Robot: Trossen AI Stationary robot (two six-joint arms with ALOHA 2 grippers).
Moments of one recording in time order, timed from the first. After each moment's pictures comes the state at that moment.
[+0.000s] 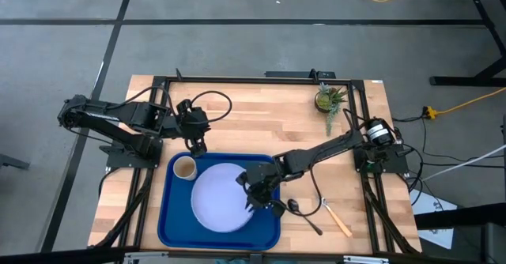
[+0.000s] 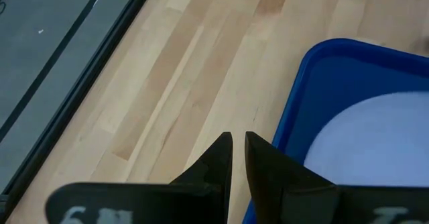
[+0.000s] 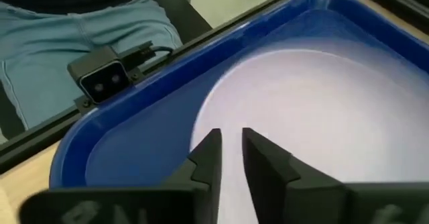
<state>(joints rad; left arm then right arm) -0.15 1.11 1.17 -0.96 -0.45 -0.38 0.29 1.97 1.45 -0.23 -0.41 -0.45</state>
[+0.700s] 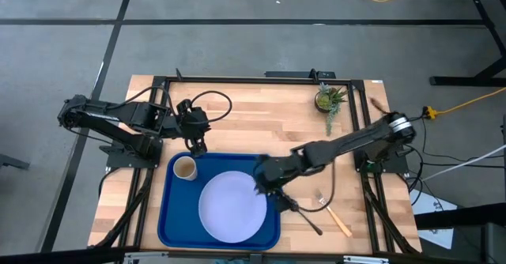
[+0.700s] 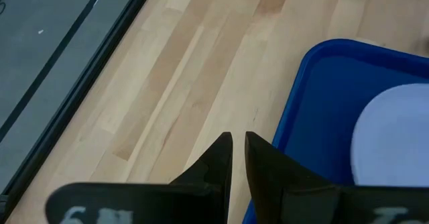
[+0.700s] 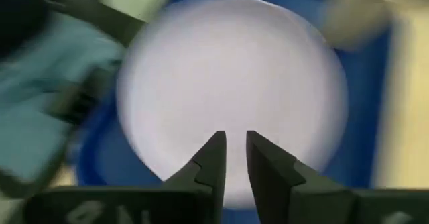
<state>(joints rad) -0.15 1.11 1.17 -0.95 -0.45 -0.38 0.33 1.75 1.45 -0.49 -0.07 -0.04</state>
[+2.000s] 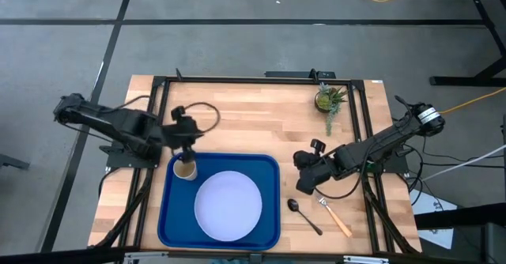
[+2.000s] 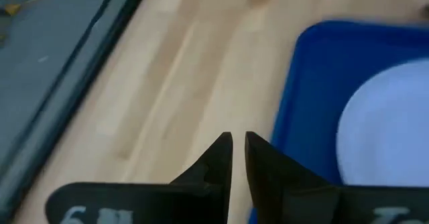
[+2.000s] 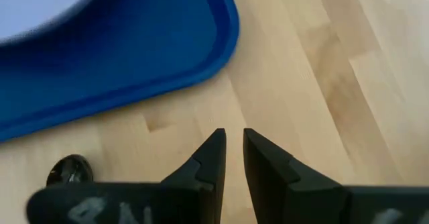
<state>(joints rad) -0.28 0.96 0.94 -0.85 -0.52 -0.36 0.45 1.43 0.99 -0.77 0.43 0.69</state>
